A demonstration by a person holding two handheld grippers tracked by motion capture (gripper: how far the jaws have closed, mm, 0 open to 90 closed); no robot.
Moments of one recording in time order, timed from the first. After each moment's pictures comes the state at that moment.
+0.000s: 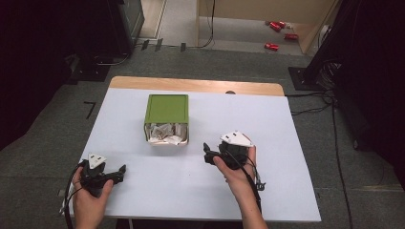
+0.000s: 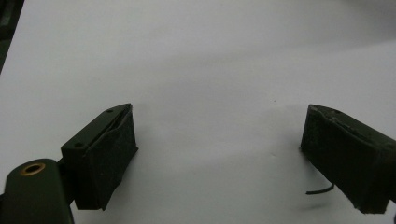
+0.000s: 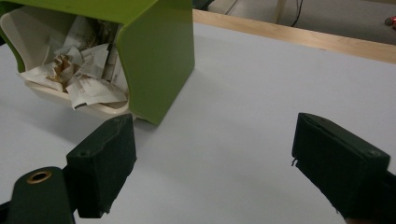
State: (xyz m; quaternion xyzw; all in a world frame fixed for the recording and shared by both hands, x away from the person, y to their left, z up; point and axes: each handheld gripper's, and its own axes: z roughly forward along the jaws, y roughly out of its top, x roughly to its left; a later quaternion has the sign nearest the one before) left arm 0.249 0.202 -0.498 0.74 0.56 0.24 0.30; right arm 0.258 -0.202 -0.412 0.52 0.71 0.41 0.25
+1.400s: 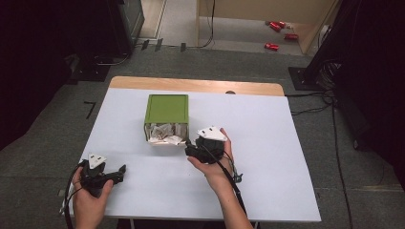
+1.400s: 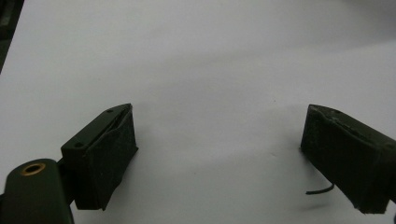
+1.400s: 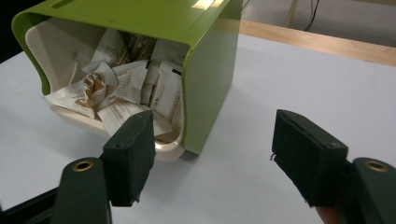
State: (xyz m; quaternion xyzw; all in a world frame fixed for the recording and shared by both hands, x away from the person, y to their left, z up) left arm 0.249 0.202 -0.498 0.74 0.56 0.24 0.30; right arm 0.281 -0.144 -0.420 0.51 0.71 0.42 0.25
